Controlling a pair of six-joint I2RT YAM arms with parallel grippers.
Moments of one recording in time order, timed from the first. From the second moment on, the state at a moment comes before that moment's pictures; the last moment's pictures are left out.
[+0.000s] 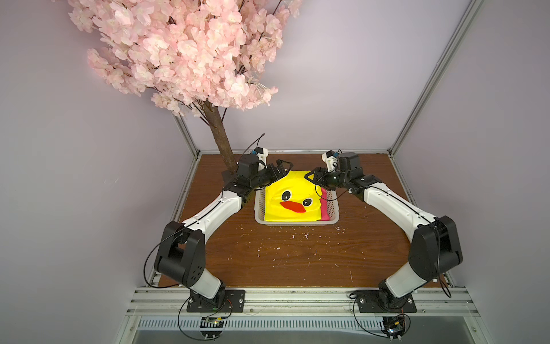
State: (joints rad) left arm -0.39 1.52 1.08 0.11 0.45 -0.84; right arm 0.44 1.58 1.23 -0.27 -0.47 0.70
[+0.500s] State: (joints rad) left arm -0.42 1.53 0.79 0.14 0.45 -0.88; right arm 0.51 1.62 1.01 -0.22 -0.48 0.71
